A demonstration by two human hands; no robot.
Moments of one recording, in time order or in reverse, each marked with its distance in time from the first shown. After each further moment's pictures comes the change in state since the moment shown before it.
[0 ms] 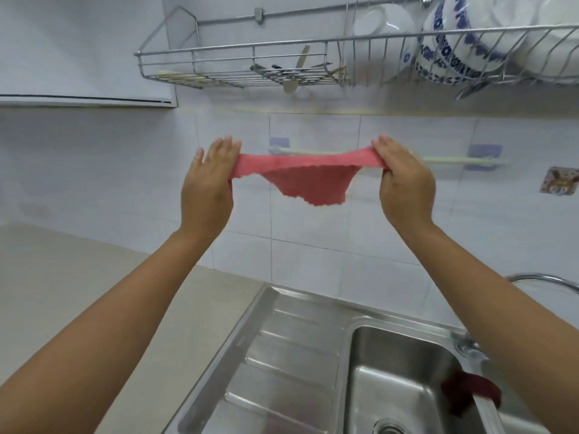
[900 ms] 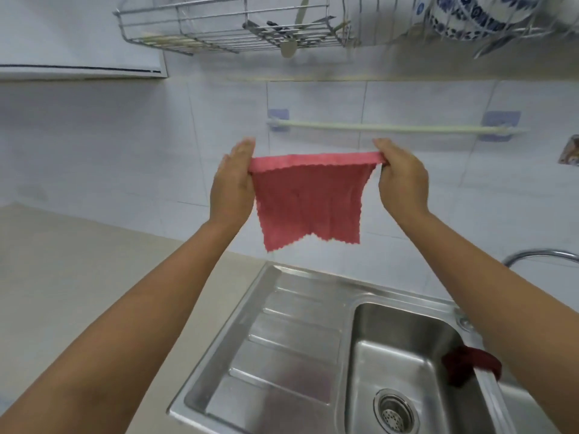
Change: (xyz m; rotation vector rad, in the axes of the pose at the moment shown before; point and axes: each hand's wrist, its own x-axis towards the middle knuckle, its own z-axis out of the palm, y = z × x) left_hand -0.021 0.028 0.050 -0.353 -0.161 -0.316; right_hand -0.031 0.021 0.025 0.017 -0.181 0.258
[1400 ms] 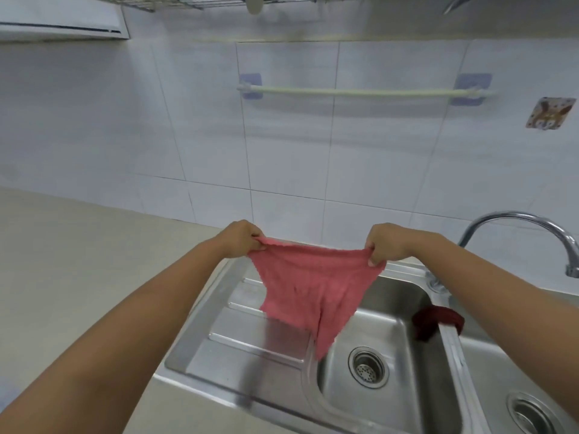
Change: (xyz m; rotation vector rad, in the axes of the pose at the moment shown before) left_hand -0.096 -0.006 0.057 -0.019 -0.986 -0.369; right_hand -0.092 0.076 -0.034 -0.342 -1.357 0.097
